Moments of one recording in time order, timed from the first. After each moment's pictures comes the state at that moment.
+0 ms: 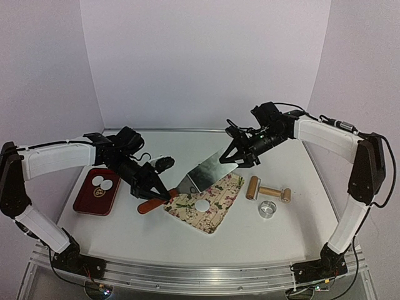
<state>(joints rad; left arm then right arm) -0.67 1.49 1.09 -0.70 1.21 -0.40 0.53 1.78 1.54 -0.80 -0.99 0.41</state>
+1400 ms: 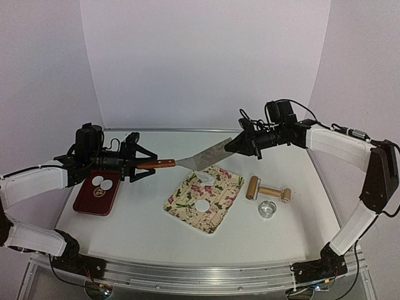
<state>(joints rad) -0.47 1.17 0.73 0.14 0.96 -1.11 0.49 1.65 1.33 -0.35 -0.89 0.88</state>
